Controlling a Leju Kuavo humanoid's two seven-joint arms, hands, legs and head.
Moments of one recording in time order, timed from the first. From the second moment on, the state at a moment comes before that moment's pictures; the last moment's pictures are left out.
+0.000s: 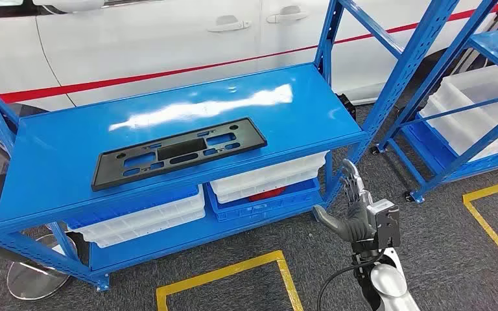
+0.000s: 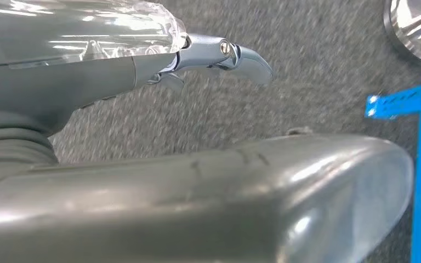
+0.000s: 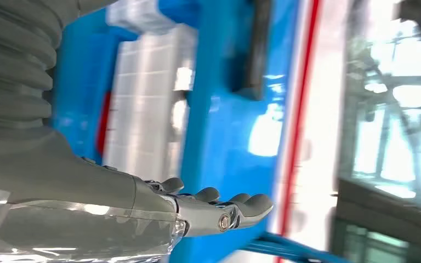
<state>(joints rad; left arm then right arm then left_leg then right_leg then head) 0.15 -0.26 1.06 -0.80 -0.74 -0.05 -0.41 0.00 -0.11 0.07 -1.61 -0.09 -0.09 -0.37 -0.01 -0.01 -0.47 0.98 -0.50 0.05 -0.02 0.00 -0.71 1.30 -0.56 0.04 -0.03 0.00</state>
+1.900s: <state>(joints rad) -0.05 -0.14 1.22 -0.24 -0.97 0.02 -0.61 -0.40 -0.07 0.78 -1.22 0.99 -0.51 -0.17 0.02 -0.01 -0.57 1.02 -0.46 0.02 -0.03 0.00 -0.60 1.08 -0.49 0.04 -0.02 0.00</state>
